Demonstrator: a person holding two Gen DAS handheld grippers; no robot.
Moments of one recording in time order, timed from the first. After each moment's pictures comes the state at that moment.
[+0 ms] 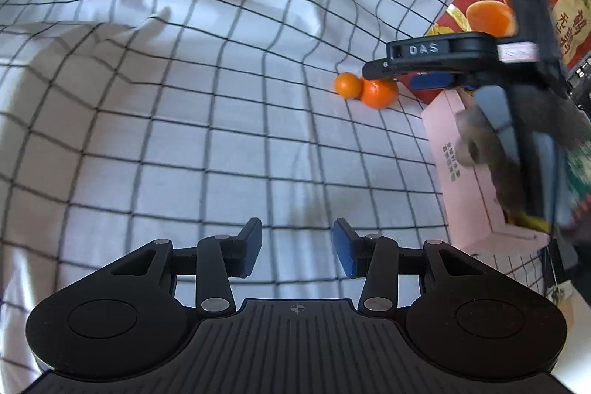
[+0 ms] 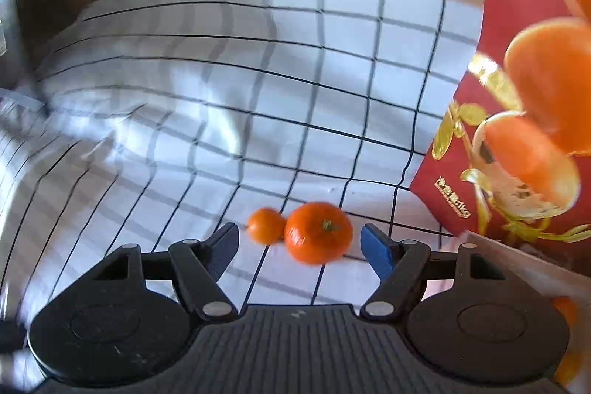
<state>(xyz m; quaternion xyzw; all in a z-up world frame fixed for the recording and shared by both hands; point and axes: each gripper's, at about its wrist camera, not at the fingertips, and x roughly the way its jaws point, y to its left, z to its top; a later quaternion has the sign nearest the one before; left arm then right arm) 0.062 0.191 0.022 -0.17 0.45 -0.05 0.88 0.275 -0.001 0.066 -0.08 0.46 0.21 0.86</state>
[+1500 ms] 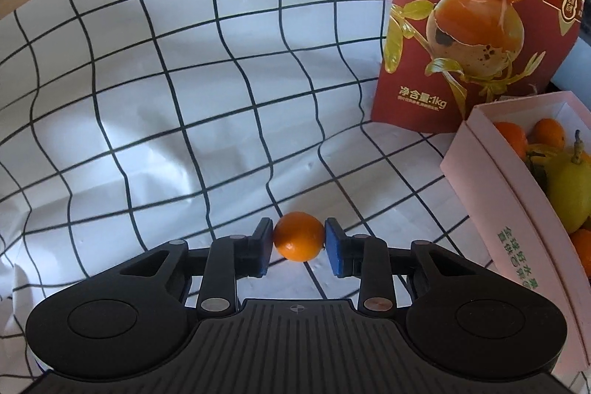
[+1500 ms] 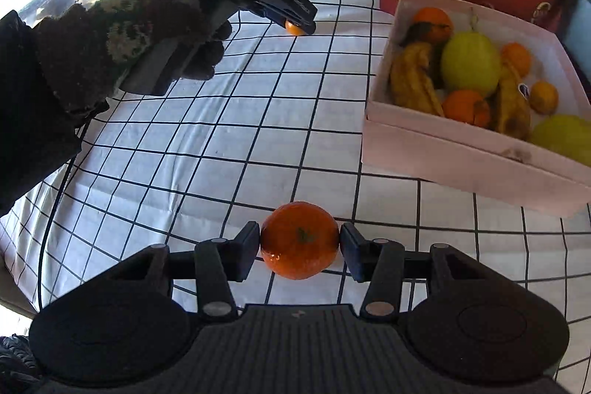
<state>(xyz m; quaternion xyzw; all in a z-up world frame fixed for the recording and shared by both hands) 0.253 0.091 0.013 0.07 0.43 -0.11 0.89 0.048 -0.101 0.066 -0.03 0.50 0.23 0.83</state>
